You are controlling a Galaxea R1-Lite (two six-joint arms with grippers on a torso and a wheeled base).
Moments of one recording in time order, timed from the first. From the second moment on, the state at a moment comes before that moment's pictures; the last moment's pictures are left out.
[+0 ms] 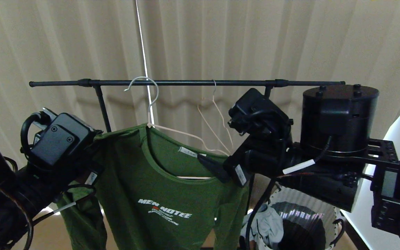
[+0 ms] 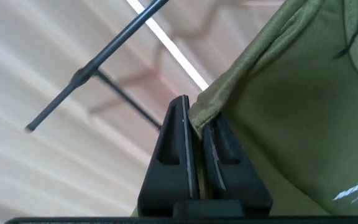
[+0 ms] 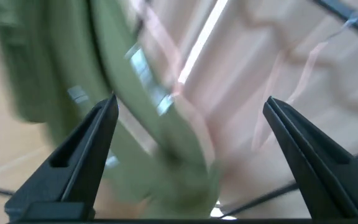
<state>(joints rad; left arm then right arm) -0.42 1.37 -0.41 -0.92 0.25 0.68 0.86 1.69 -0.98 -0.45 -0.18 -0.24</state>
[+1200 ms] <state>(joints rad) -0.49 1.34 -0.37 -0.92 0.25 0.65 0.90 1.82 -1.08 -0.46 -0.28 -0.25</state>
